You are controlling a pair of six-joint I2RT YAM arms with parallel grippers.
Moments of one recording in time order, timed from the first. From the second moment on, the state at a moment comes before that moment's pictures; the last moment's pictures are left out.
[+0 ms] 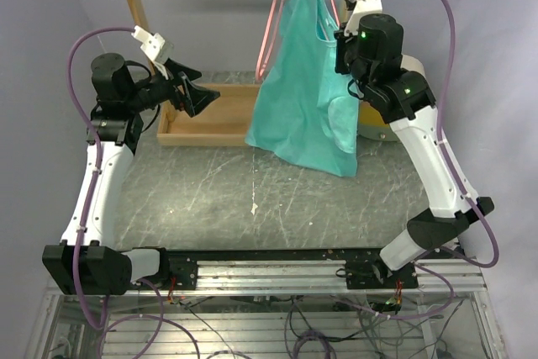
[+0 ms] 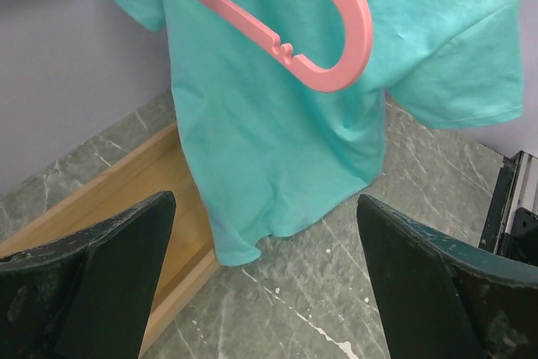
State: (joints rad) left arm -0.03 1.24 1.32 -0.12 0.92 -0.10; right arm 0.54 1.57 2.06 -0.73 0.41 0.00
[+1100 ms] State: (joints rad) left arm -0.03 1.18 1.28 -0.15 0.92 -0.06; right arm 0.52 1.59 1.79 -0.43 0.27 0.12
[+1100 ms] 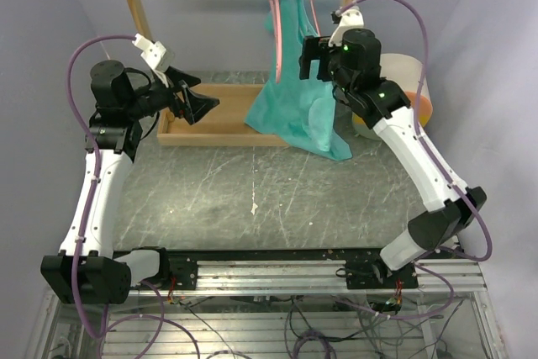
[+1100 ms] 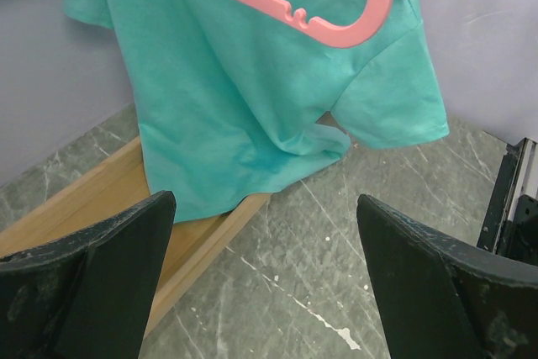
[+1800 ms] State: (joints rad) left arm -0.03 1.16 1.23 -0.23 0.88 0.00; right arm 0.52 1.12 1.54 -0.70 0.46 0.34
